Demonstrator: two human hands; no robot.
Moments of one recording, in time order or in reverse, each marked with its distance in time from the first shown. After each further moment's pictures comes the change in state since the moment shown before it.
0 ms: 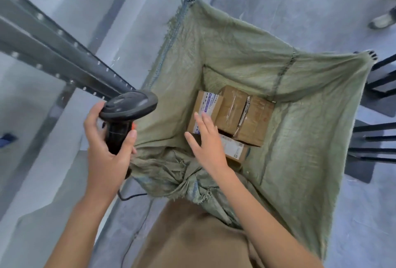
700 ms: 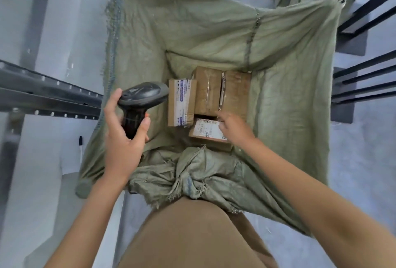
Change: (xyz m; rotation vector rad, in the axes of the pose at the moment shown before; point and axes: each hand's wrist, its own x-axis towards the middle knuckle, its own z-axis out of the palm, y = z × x) left_hand 0.047 -0.032 0.074 0.036 -0.324 0.028; right_hand 0.008 0.122 -0.053 -0.204 -0.124 0.281
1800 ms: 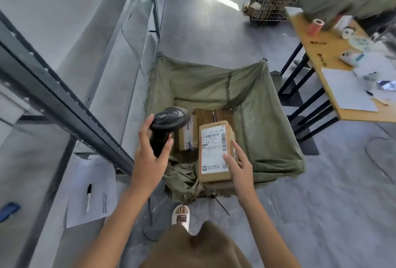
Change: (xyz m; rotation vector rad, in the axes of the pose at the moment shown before) left_hand -0.090 0.006 -0.091 -0.088 -0.061 0.449; right_hand -0.214 -0.142 0.073 1.174 0.695 0.049
